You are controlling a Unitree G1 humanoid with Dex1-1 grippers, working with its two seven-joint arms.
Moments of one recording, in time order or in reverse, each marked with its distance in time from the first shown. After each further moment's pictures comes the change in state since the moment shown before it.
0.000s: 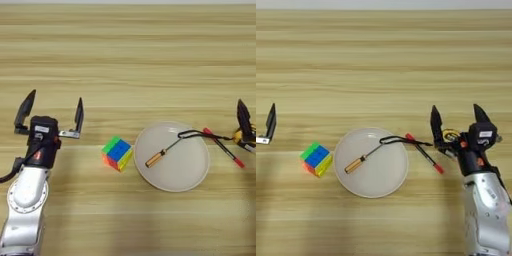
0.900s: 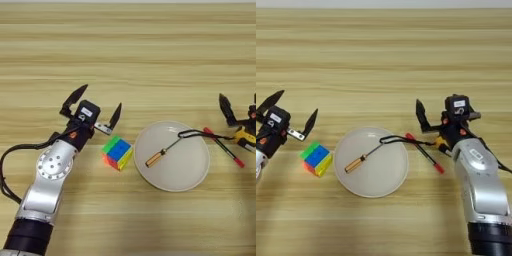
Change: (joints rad) left arm -0.231 0.044 -0.161 0.183 0.070 0.197 -0.149; right arm -0.191 -0.077 0.088 -0.050 -0.129 0.504 -0.137
